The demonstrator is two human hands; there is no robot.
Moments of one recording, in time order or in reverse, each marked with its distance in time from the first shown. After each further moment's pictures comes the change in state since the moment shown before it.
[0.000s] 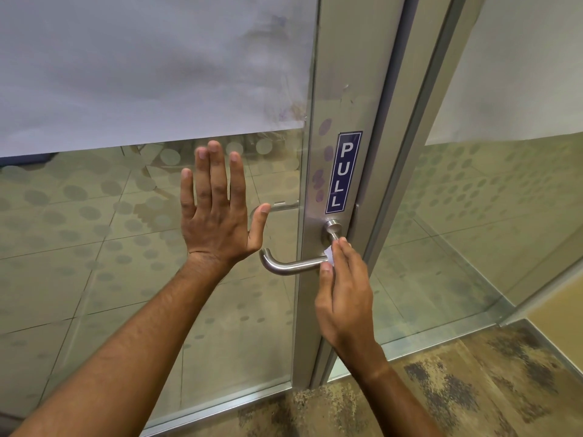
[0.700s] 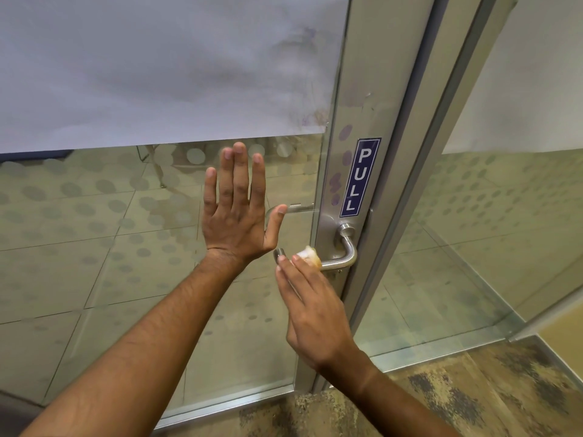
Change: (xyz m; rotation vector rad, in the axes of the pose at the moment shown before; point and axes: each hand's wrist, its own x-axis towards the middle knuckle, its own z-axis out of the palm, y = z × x) left_hand 0.001 0.000 -0.003 -0.015 -0.007 0.023; right_hand -0.018 -0.021 0.018 -0.399 -0.220 -0.660
